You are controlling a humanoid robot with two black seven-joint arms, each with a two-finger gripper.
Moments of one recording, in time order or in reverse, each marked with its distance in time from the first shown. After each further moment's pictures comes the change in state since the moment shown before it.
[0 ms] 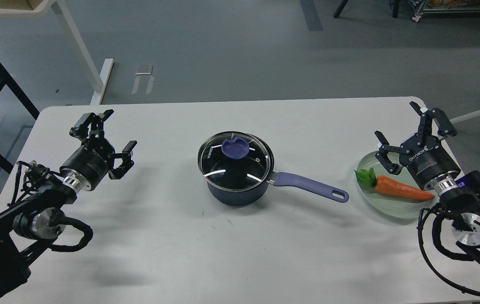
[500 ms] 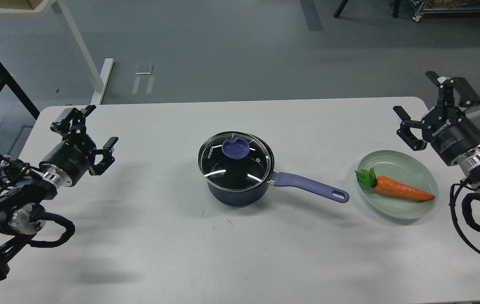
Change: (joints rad) left arm -0.040 0.095 0.011 0.028 0.010 -0.001 0.005; right arm 0.150 -0.217 -0.006 0.108 -0.279 -0.010 0.000
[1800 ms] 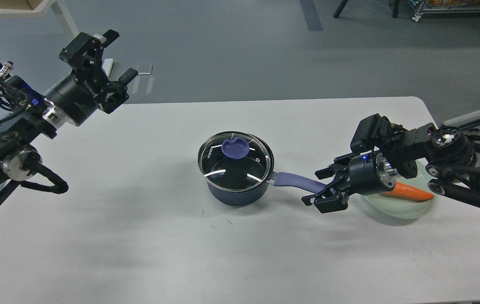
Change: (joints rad) left arm -0.261 0.030 0.018 -0.094 0.341 -0.106 -0.073; right arm 0.681 0.206 -0.887 0.047 -1.526 -0.069 0.000
